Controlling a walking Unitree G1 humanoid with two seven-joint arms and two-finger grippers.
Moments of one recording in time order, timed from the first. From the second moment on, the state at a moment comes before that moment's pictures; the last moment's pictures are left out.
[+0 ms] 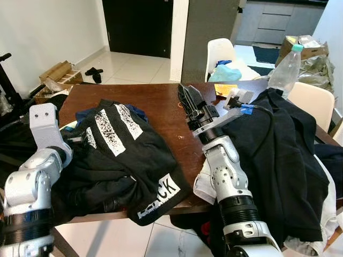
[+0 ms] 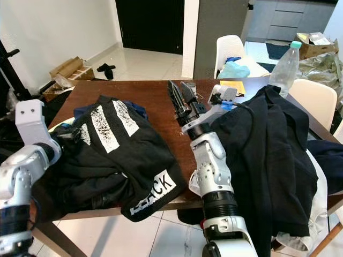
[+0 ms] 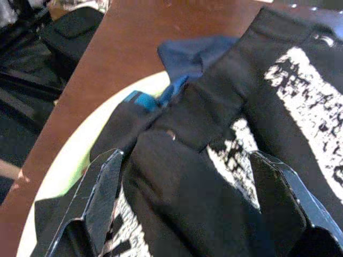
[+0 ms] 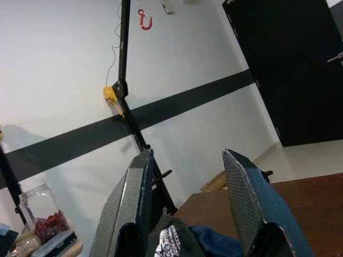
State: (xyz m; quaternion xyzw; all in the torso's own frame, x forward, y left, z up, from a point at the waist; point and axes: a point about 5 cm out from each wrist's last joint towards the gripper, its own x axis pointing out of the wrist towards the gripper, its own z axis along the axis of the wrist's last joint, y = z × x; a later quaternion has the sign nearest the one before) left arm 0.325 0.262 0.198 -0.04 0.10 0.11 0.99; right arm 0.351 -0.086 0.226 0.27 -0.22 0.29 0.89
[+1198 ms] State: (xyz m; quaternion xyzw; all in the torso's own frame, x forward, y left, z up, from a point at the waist) left arm 0.354 0.257 0.170 -0.12 0.18 0.05 0.97; right arm 0.350 -0.089 0.222 0.27 -0.22 0.27 0.90
